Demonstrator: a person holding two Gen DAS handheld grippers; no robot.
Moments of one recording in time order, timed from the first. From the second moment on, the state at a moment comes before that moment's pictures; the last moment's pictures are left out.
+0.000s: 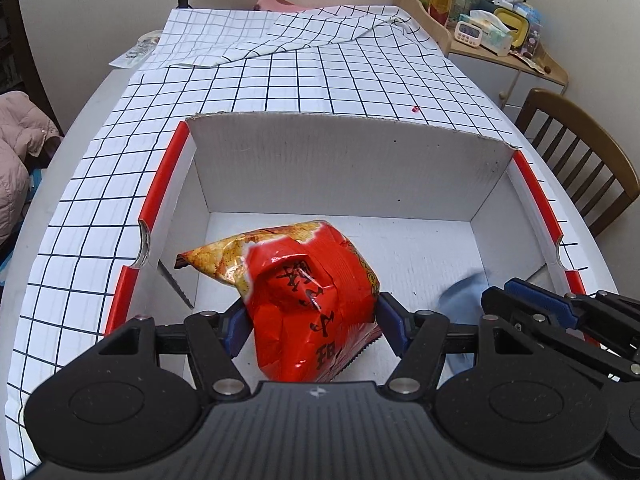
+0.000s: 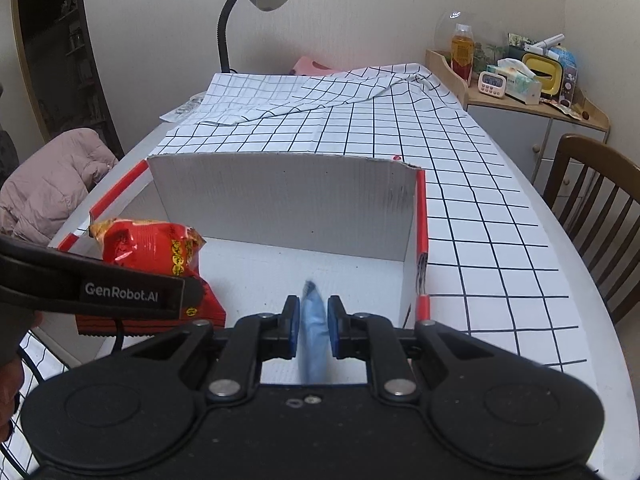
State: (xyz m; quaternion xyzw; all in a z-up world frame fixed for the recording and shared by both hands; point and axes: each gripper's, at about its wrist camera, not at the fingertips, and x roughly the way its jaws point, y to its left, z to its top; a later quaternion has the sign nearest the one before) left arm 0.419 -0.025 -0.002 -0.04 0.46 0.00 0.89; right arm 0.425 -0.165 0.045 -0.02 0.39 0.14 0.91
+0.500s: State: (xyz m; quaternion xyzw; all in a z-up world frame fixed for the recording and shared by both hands) left arm 0.394 -0.031 0.020 -0.03 0.43 -0.01 0.90; right arm 0.408 -0.178 0.066 -0.02 0.38 0.13 0.92
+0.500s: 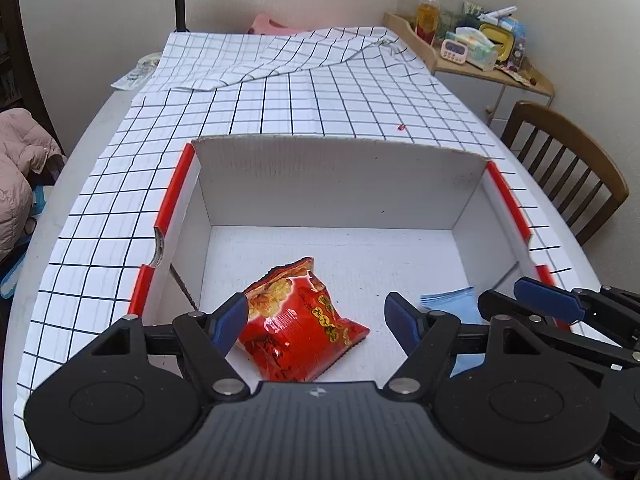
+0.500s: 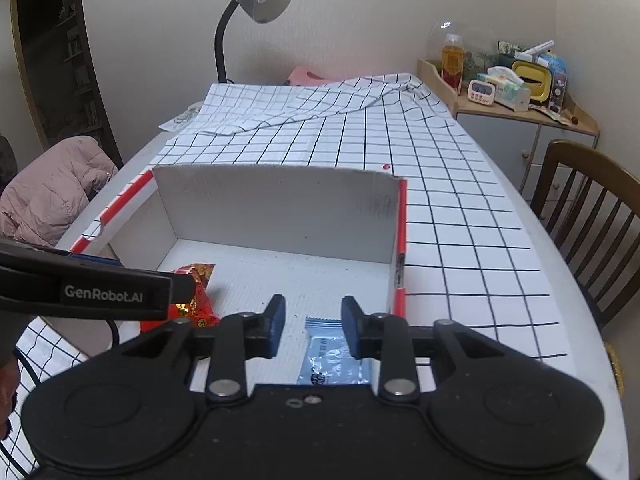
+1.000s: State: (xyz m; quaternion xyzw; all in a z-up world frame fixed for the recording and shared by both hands) left arm 0.324 -0.026 0.064 -0.04 0.39 -0.03 0.92; right arm 0.347 -0.186 0.112 0.00 0.34 0.15 0.93
